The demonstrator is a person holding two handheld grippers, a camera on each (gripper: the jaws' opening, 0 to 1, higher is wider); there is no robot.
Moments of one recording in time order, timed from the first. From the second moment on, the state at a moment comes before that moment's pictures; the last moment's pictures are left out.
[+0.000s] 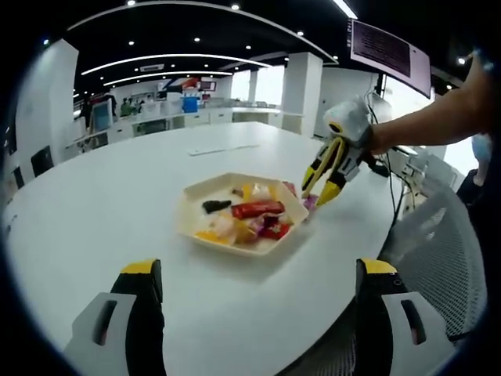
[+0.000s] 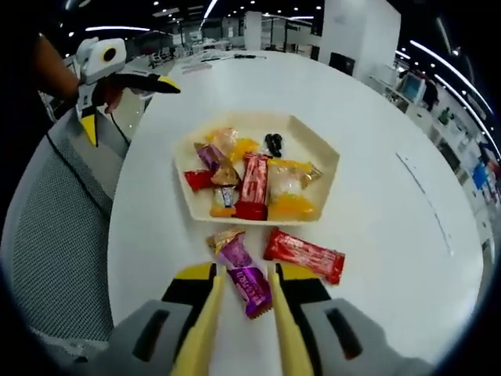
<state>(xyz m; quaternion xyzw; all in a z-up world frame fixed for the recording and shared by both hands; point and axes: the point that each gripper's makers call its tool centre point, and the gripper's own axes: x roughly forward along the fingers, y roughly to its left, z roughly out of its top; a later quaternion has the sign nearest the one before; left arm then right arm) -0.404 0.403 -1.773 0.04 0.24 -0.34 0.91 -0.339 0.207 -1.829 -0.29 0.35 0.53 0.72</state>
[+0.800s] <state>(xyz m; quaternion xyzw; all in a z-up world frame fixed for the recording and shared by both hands) -0.404 0.404 -1.774 0.04 0.25 -0.34 0.91 -0.334 0.202 -1.832 -0.25 0.38 0.49 0.74</state>
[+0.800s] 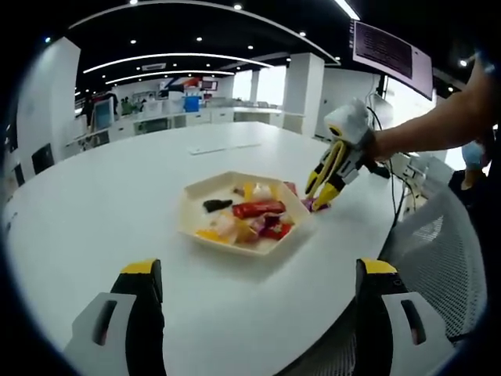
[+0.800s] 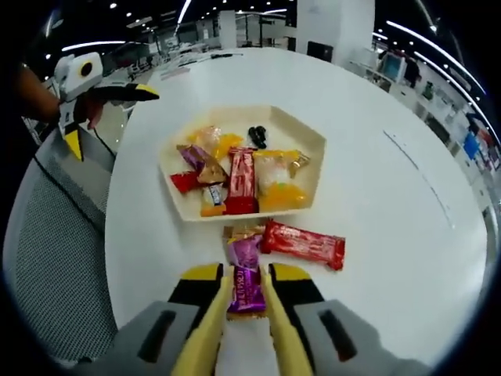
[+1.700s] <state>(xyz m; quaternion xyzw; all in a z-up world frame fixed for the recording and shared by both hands) -0.403 0.404 -1.772 0.05 0.24 -0.34 0.91 -0.335 0.192 -1.817 -0.26 0.39 0.48 0.75</state>
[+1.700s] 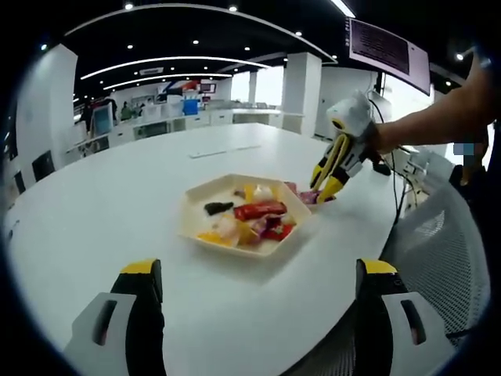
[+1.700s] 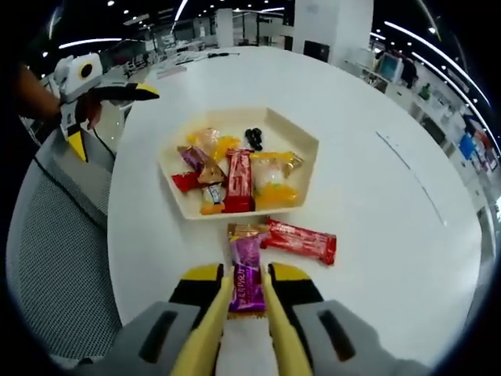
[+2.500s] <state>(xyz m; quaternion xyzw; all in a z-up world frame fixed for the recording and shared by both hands) -0.402 0.406 -1.769 0.06 0.23 -0.34 0.91 -0.303 0.195 -1.760 -0.27 0.37 0.47 0.75</state>
